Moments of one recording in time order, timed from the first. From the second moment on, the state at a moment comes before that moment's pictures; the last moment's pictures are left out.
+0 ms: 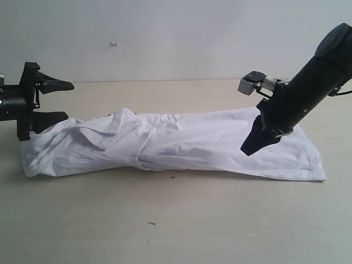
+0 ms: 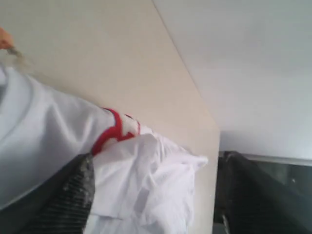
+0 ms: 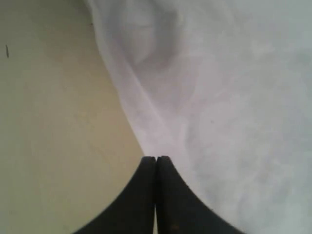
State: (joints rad) left arm 0.15 2.07 -1.11 -1.73 0.95 0.92; right arm -0.06 2.06 -1.37 0.64 1.09 -1.22
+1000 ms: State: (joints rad) left arm -0.03 2.07 -1.15 -1.18 0.69 0.67; right arm -0.06 2.06 -1.37 0.64 1.09 -1.22
